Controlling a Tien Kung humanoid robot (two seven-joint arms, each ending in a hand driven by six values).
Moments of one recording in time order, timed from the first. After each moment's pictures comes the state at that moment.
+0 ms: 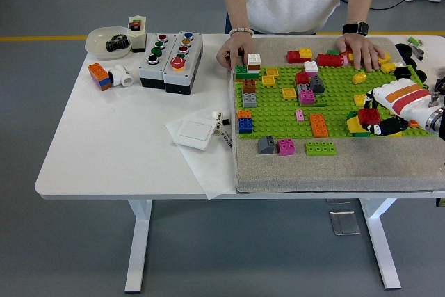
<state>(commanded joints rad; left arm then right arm) -0.15 0.19 -0.24 -0.31 0.39 0.29 0.08 0.77 -0.48 0.73 0.76 -2.20 -0.15 0.26</state>
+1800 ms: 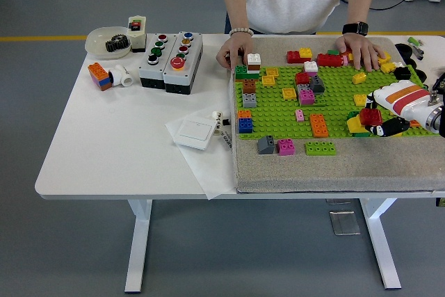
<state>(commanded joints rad) -0.16 0.19 -0.23 -0.32 0.37 0.29 0.08 0.81 -0.47 0.69 0.69 -2.20 -0.12 0.29</state>
